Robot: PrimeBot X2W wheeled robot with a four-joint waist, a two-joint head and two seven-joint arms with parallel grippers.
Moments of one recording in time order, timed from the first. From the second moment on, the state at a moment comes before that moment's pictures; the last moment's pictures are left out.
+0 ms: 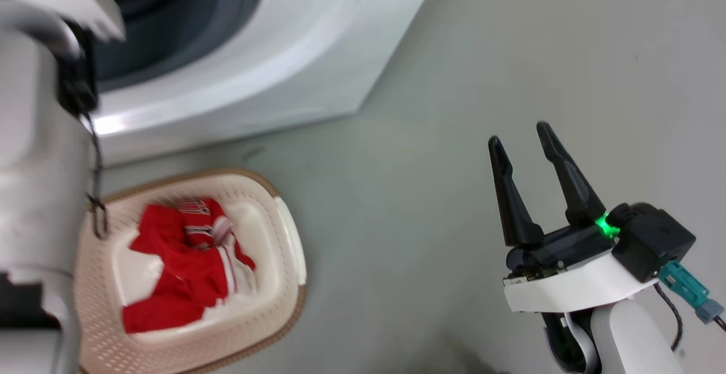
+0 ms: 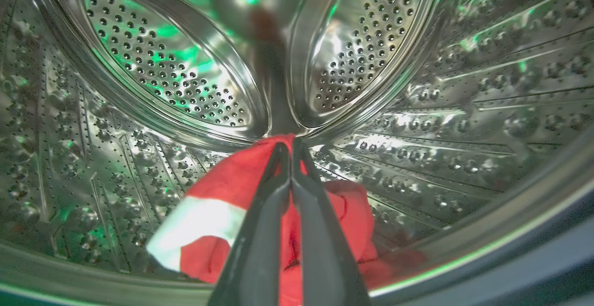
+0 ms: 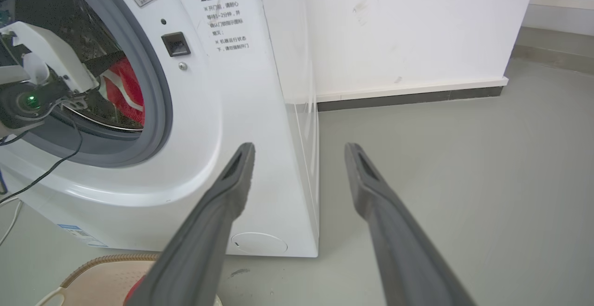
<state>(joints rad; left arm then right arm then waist) -1.11 0.39 -0.23 0.82 -0.38 0.11 -0.25 -0.20 -0.05 0.23 -0.06 0.25 0.13 -0.25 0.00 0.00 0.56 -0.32</state>
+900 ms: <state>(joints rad) -0.20 0.30 -0.19 -0.05 -0.34 0.19 -0.26 -0.01 -0.05 0.12 -0.10 0.20 0.13 -0.13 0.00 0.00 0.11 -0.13</state>
